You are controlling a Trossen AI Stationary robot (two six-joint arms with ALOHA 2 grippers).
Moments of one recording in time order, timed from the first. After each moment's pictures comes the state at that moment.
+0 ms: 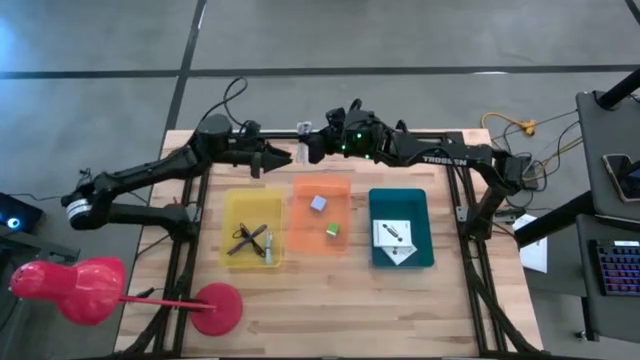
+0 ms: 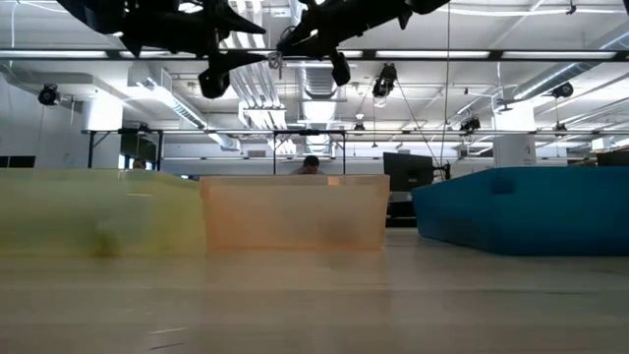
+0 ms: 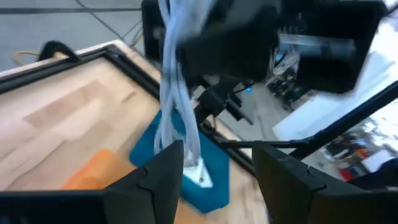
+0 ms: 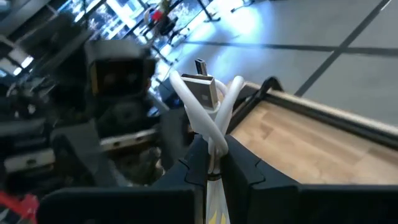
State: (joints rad) left arm 0.57 1.04 0.79 0.13 0.55 -0.61; right arm -0.27 1.74 1.48 0.04 0.05 0.70
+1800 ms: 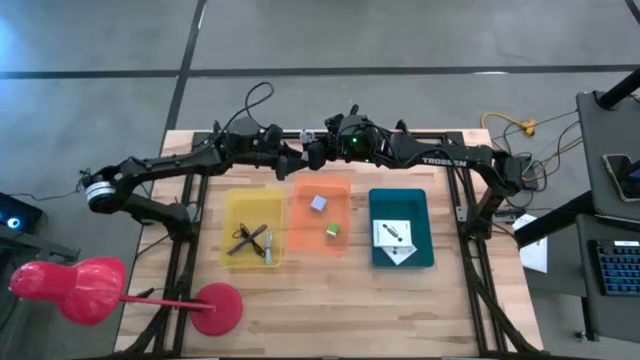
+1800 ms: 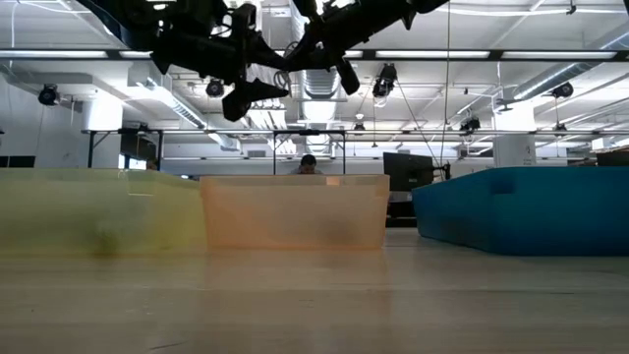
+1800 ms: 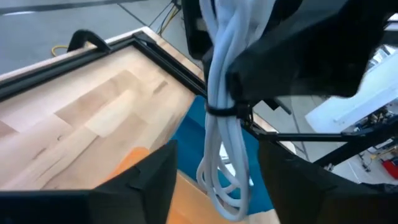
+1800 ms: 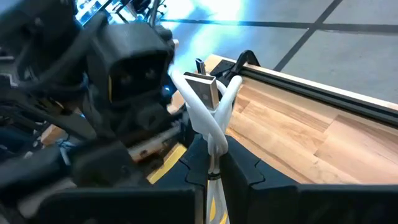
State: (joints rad) left arm 0.51 1.27 0.84 0.19 0.43 -0.52; right arm -0.26 1.74 1.48 -0.10 0.08 0.71
